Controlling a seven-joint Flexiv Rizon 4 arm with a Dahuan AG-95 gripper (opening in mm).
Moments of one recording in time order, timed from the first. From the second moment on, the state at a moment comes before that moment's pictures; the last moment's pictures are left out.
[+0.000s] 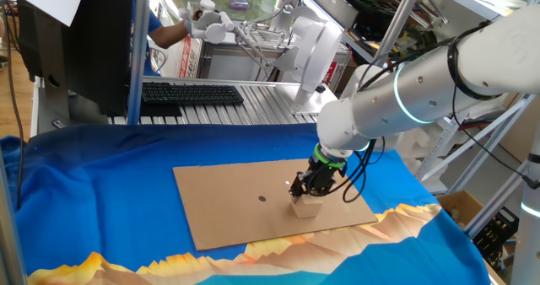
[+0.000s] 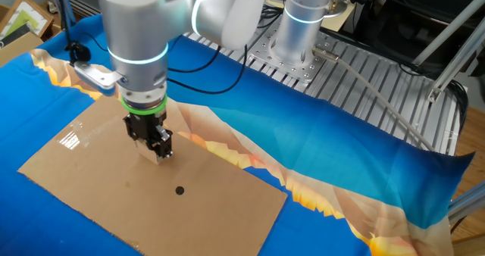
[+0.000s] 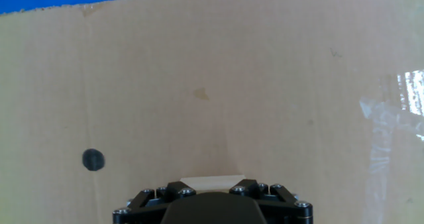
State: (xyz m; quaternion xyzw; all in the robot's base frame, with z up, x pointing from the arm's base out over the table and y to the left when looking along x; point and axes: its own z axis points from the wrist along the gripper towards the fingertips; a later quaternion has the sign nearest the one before) arm 0.598 -0.121 0.019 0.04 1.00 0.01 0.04
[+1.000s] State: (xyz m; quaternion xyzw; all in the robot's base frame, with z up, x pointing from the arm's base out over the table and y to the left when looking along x) arm 0.589 -0.108 0.020 0.05 1.00 0.03 0.04
